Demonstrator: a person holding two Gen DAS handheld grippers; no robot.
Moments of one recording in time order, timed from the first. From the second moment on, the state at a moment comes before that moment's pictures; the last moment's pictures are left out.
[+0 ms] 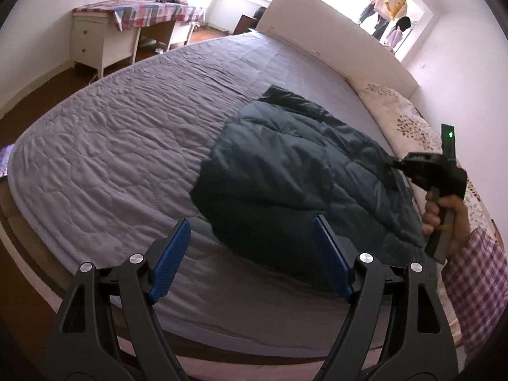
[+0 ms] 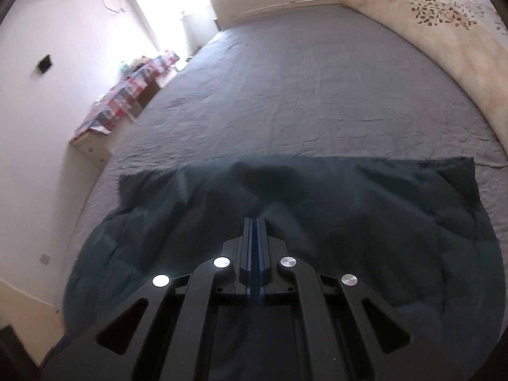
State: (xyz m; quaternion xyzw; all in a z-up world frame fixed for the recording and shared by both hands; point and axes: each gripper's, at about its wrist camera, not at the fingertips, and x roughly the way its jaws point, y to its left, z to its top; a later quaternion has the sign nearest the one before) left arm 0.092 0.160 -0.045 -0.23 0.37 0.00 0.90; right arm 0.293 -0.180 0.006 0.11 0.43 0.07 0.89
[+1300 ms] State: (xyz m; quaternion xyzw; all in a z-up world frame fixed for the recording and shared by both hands) left arm 0.168 0.148 -0.096 -0.38 0.43 0.03 0.82; right arm 0.057 -0.406 -0.080 0.46 0.41 -0.02 0.79
